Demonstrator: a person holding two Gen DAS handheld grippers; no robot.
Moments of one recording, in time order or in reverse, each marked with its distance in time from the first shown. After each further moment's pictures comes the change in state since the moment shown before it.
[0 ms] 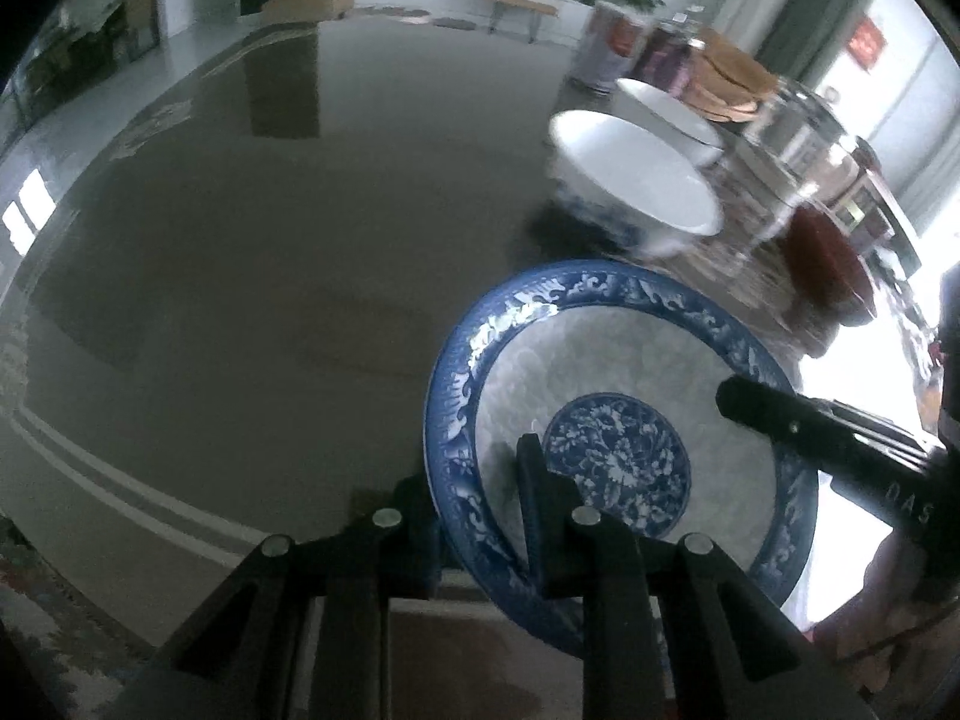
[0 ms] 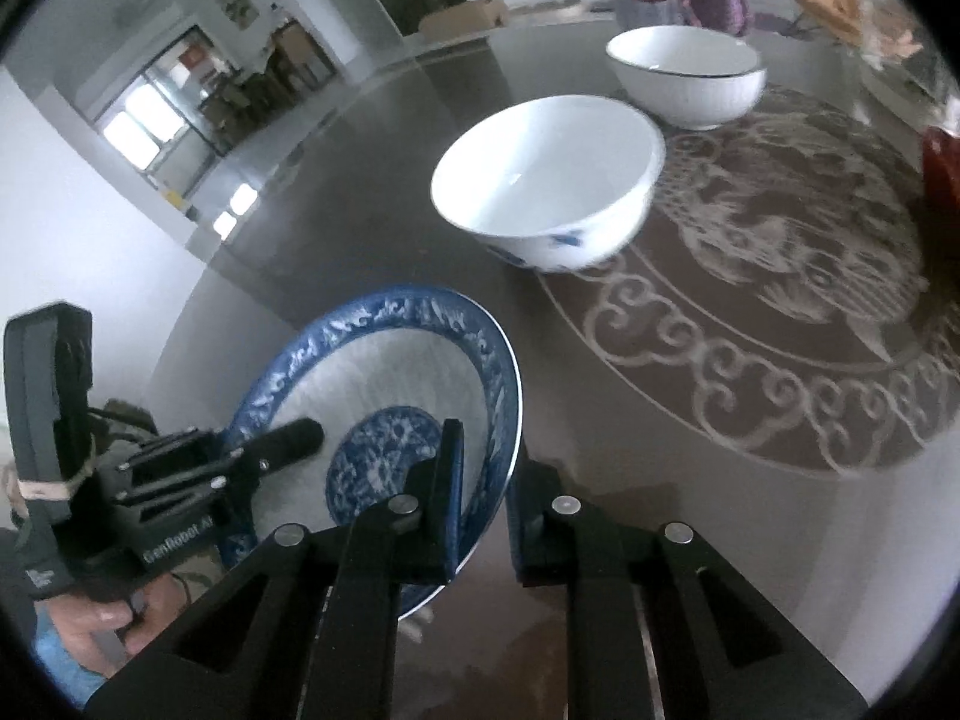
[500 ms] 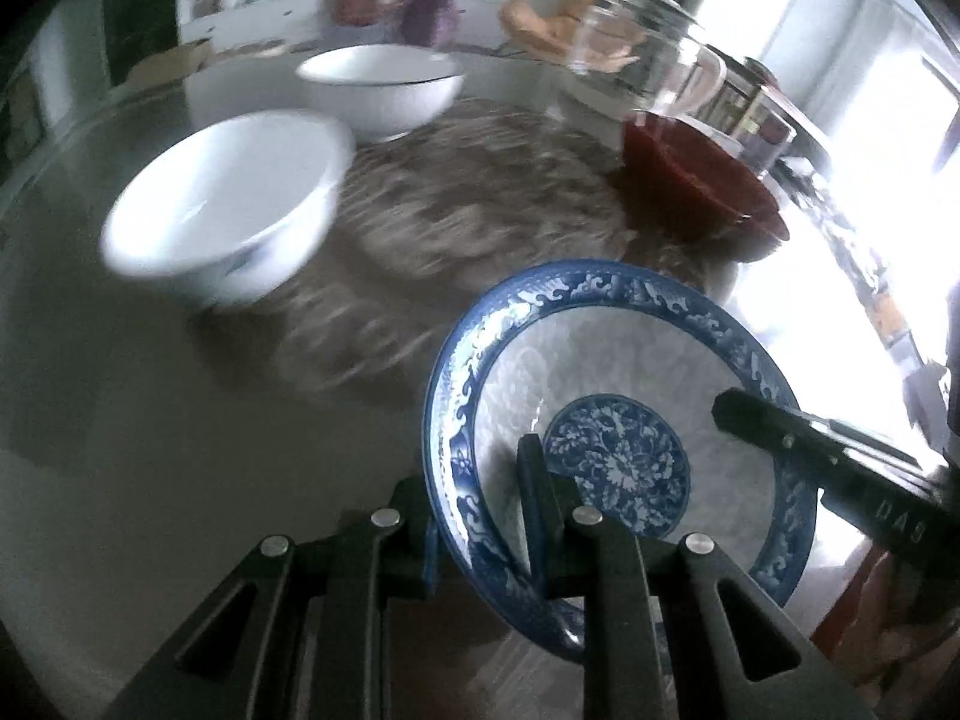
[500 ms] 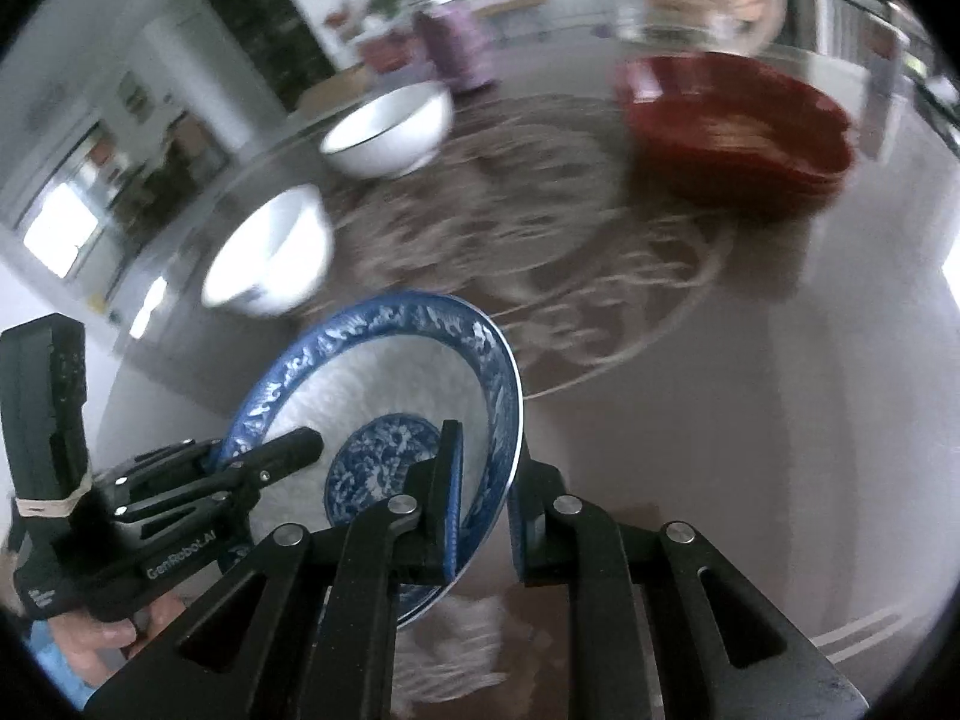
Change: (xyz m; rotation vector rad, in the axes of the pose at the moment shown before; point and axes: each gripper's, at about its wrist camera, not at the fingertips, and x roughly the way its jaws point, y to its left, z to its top) left arm 0.068 -0.167 0.025 0.248 0.004 -0.141; right arm -0.081 -0.144 -0.044 0.244 -0.155 -0.212
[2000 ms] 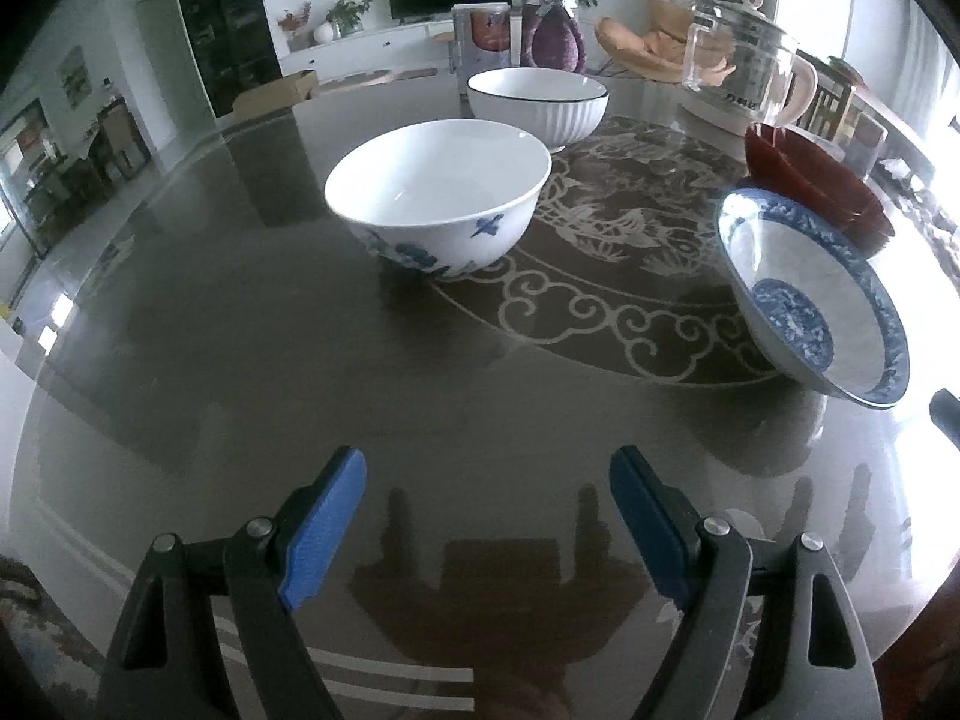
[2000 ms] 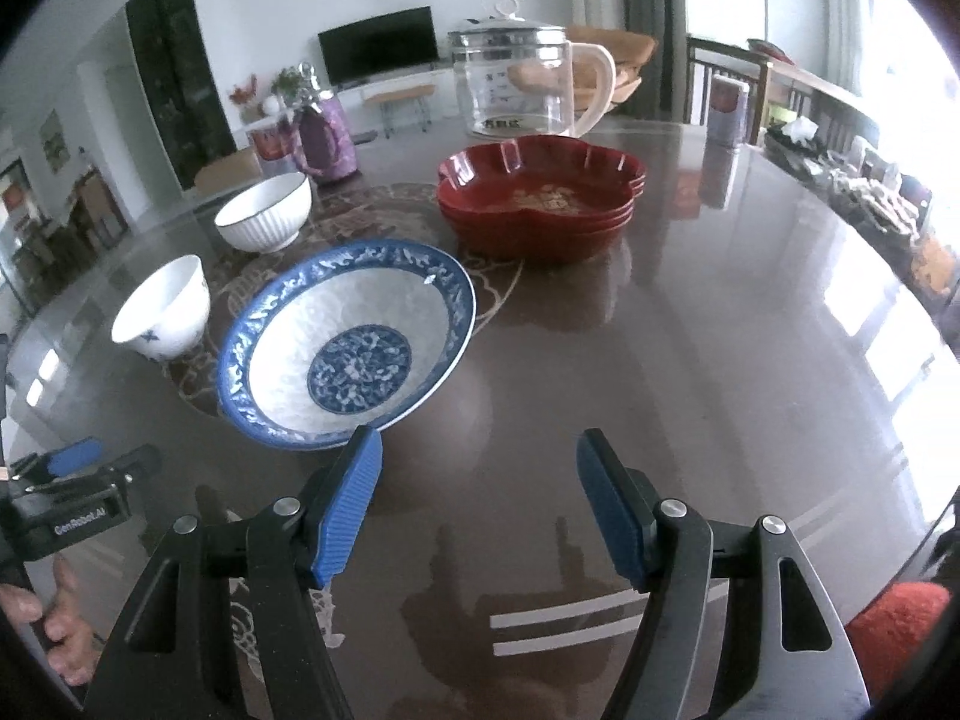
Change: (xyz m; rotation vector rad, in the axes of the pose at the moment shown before) left arm -0.032 0.044 -0.038 -0.030 -0.066 0.332; right arm -0.066 -0.009 -0.051 -0.006 -0.218 -0.300
